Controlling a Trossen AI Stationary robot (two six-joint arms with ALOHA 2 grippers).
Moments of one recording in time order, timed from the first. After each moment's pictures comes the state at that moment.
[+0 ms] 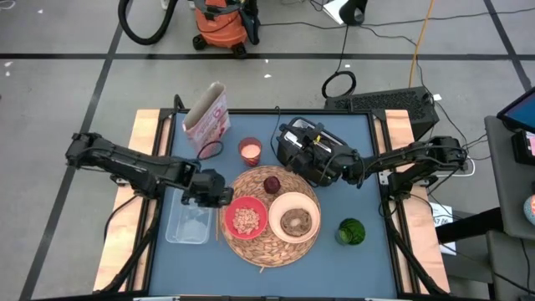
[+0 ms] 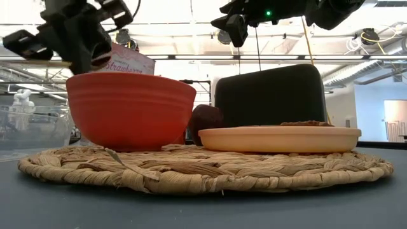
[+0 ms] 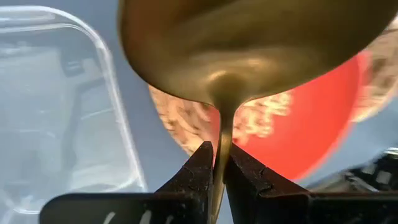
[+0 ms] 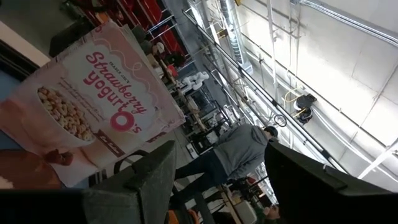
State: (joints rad) left arm -0.20 1.26 0.93 -0.81 0.14 -1.65; right arm 0.01 1.46 0.75 0.96 0.61 -1.14
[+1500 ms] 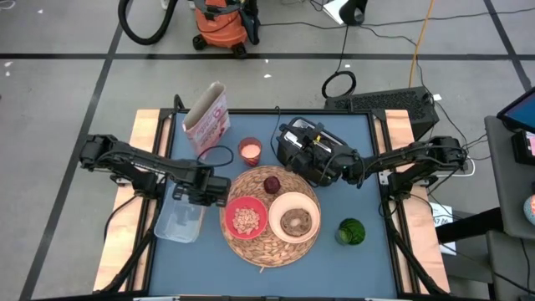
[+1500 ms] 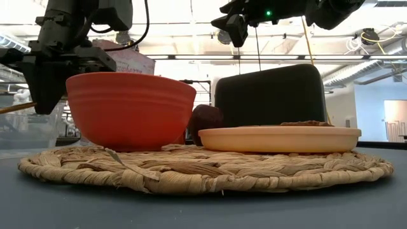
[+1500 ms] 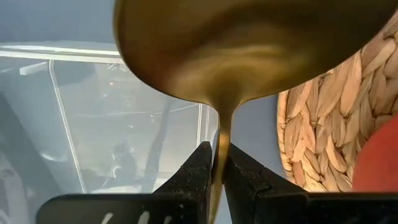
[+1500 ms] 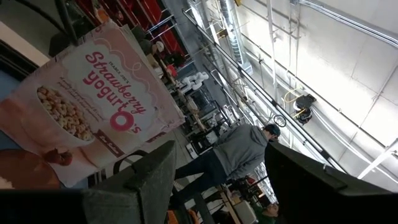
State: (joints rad) left arm -0.14 1.43 0.93 -1.07 0.16 -1.57; right arm 0.01 1.46 0.75 0.96 0.61 -1.14
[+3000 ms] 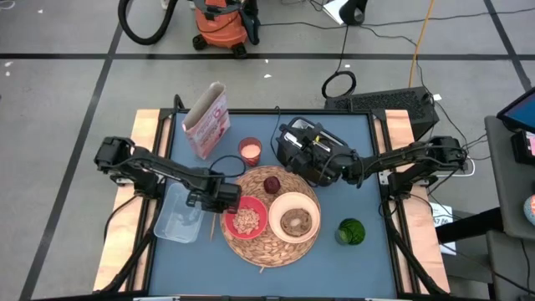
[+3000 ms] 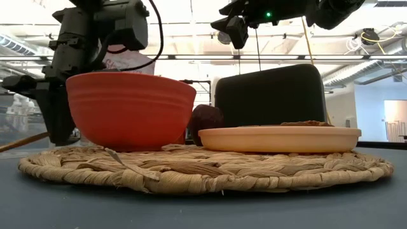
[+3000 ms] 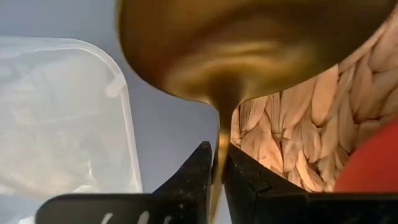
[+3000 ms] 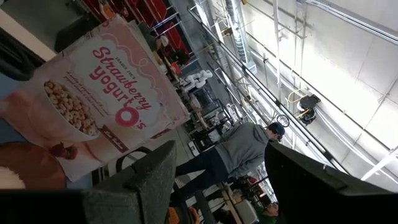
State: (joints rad) left arm -0.16 1.60 0.91 -0.82 0.21 -1.56; right arm 0.01 1.46 0.75 0.94 0.61 -1.14
